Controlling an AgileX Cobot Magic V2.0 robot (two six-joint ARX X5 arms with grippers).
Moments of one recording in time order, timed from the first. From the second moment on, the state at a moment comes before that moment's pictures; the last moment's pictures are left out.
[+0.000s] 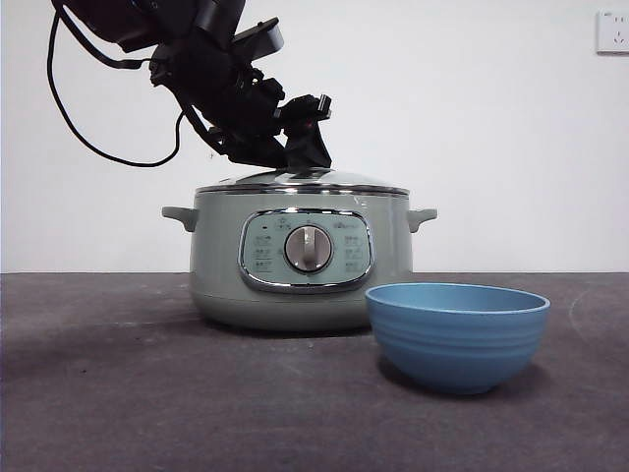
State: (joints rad) left arm -0.48 1.87 1.38 0.12 0.16 0.07; right arm 0.54 0.58 0.91 -0.69 -0.24 0.08
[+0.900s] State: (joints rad) left arm -0.48 1.55 1.38 -0.22 0.16 0.07; right arm 0.54 0.58 0.91 -0.70 -0.24 0.08
